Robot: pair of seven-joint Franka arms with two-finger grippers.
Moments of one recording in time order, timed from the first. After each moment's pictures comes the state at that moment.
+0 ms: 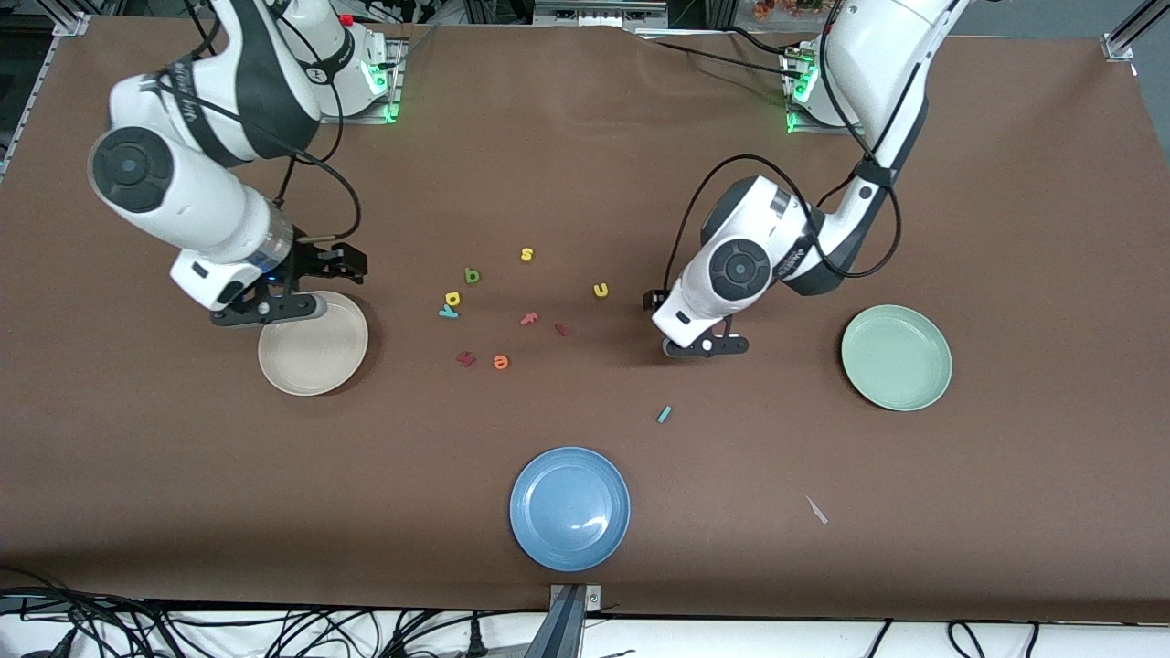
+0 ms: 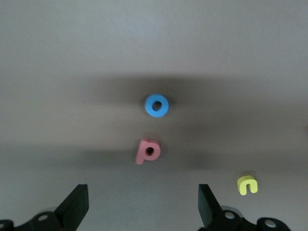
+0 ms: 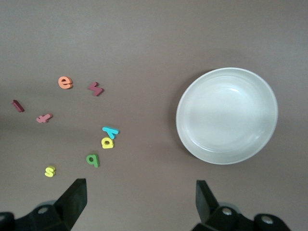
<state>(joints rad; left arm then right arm) -0.34 0.58 -0.25 -1.77 -0.06 2.16 -0.59 0.11 0.17 0.19 -1.86 0.02 1.95 0.19</state>
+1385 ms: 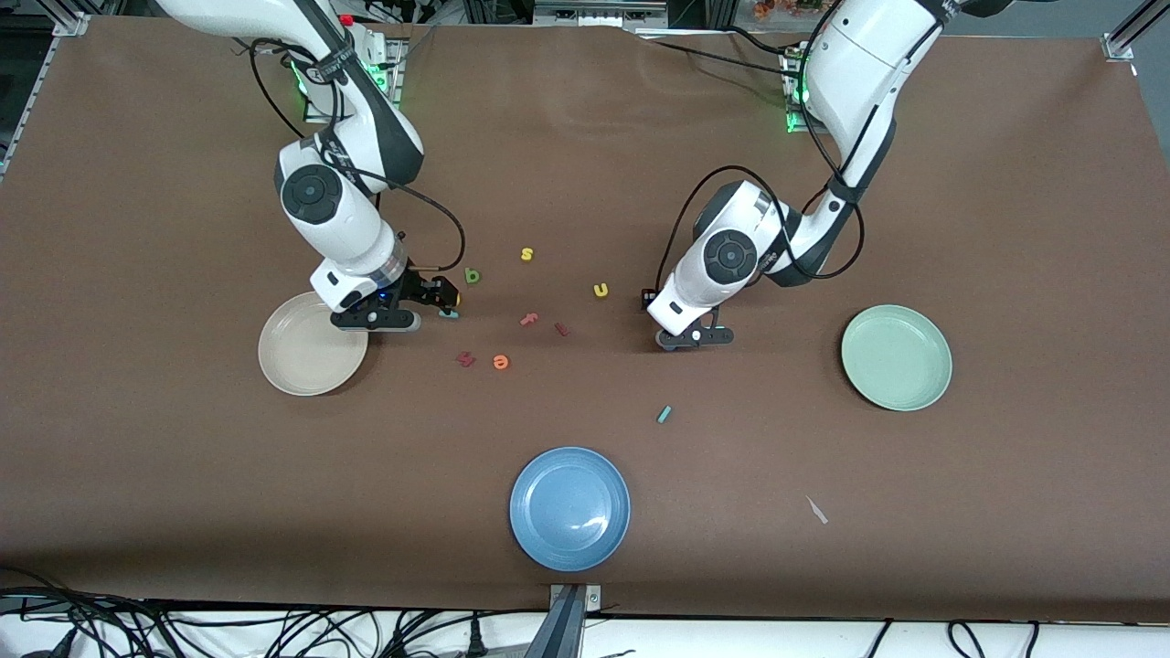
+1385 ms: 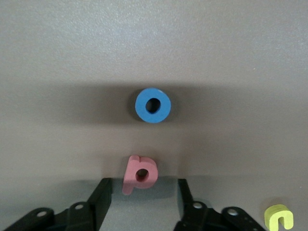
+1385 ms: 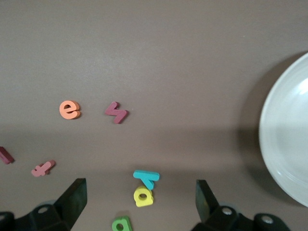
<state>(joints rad) -0.34 0.63 -0.26 -1.90 -0.06 2.42 -0.58 0.12 0.34 0.31 -2.12 -0.07 2.54 0.50</state>
